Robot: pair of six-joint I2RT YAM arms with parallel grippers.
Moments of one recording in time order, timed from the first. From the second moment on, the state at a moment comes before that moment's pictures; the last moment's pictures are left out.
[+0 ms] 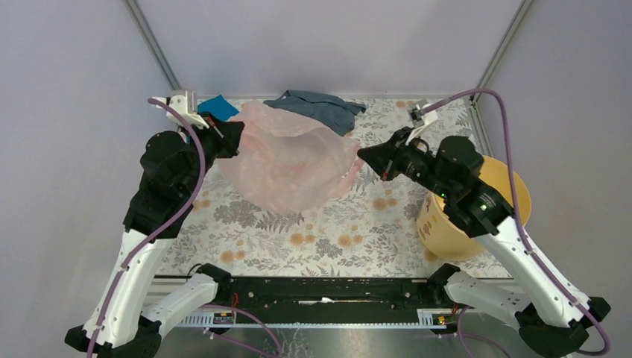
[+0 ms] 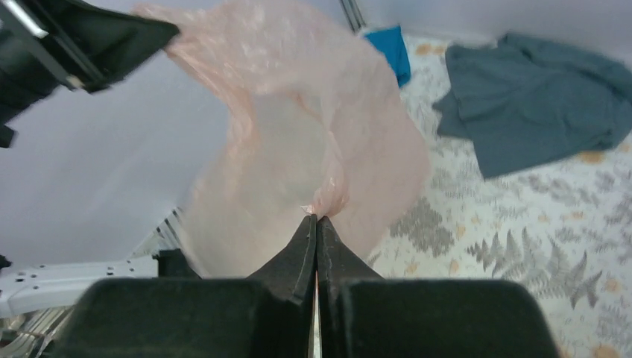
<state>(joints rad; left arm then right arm) -0.40 0.89 1.32 -0.47 -0.03 -0.42 0.67 0.94 1.21 -0.35 -0.17 0.42</state>
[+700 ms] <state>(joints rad) -0.40 0.84 0.97 -0.38 -0.28 -0.33 0.67 1.04 1.19 -0.70 -0.02 0.42</state>
